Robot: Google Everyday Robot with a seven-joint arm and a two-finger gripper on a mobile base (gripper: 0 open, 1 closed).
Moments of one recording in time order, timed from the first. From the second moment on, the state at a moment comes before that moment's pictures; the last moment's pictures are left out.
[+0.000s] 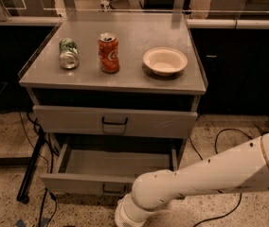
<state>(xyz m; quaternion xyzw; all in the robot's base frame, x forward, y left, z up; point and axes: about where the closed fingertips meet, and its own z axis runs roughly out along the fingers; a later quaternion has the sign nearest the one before) 0.318 0.069 0.484 -0.57 0.77 0.26 0.09</state>
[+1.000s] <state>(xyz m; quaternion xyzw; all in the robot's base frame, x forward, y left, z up) 0.362 0.095 0.469 -0.57 0.77 0.27 0.13</state>
